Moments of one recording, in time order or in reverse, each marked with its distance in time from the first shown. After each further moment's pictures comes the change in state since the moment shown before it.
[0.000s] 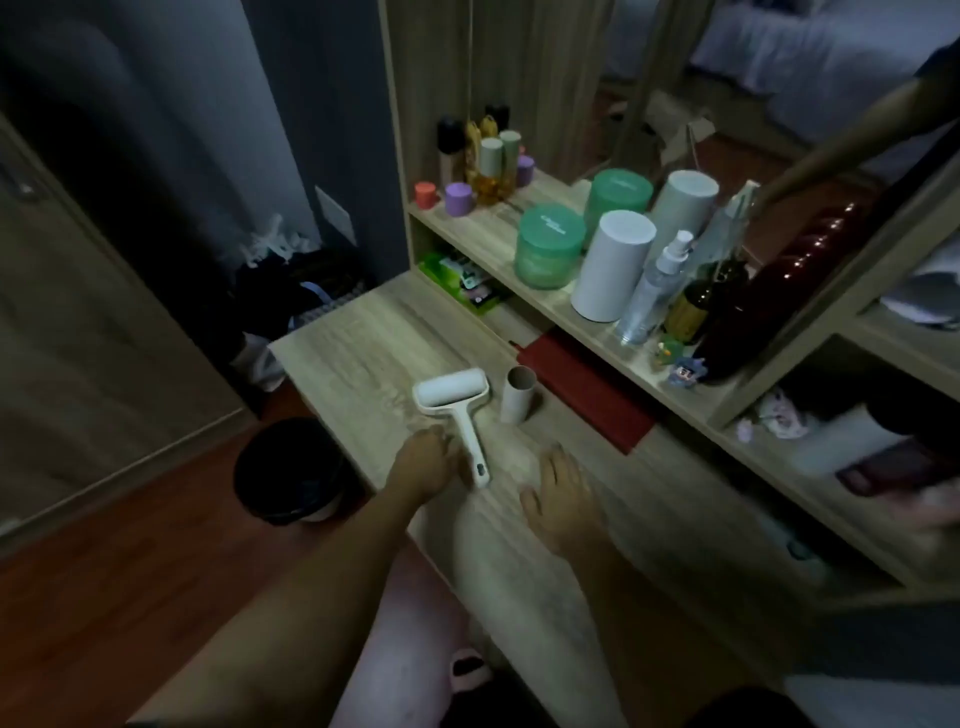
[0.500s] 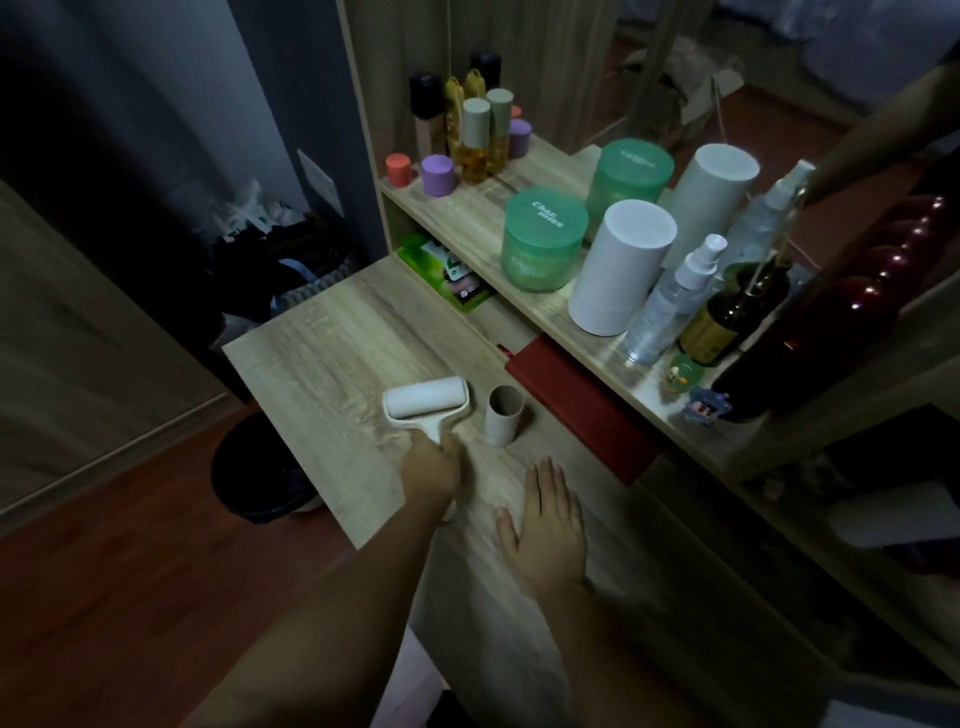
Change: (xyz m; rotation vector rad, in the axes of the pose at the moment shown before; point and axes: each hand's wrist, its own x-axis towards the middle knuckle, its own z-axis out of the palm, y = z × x) left_hand 0.061 0.026 0.052 -0.393 0.214 -0.389; right_hand 0.033 0.009 0.033 -0.015 0.132 0.087
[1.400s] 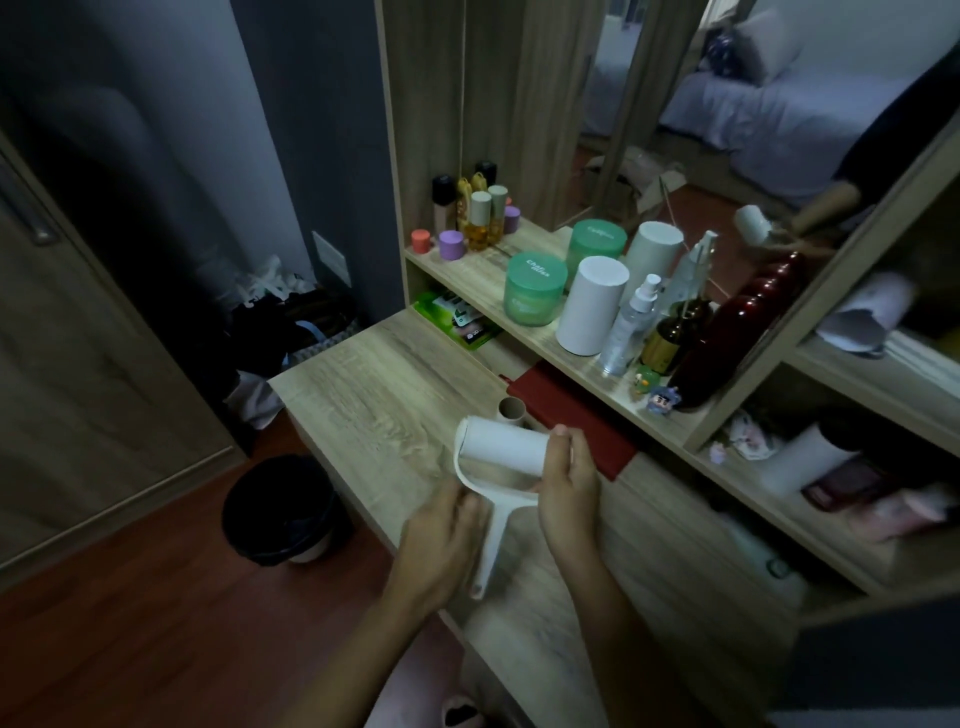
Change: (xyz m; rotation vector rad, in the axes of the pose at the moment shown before) left_hand -0.151 -0.024 -0.111 -0.136 -0.146 0.673; right_hand -0.065 -0.069 -0.146 1.223 0.326 0.156
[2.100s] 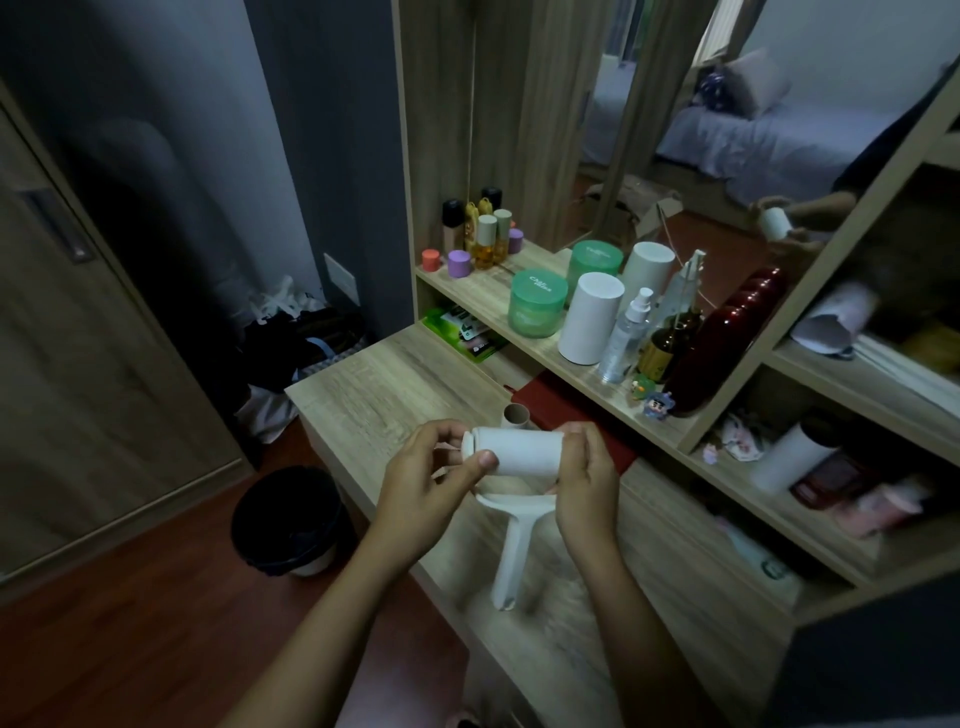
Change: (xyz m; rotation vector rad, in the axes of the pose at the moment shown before) left_hand 0.006 0.043 -0.047 -0.285 0.063 0.086; right_hand -0.021 -0.028 -0.017 -0.079 -0.012 -0.158
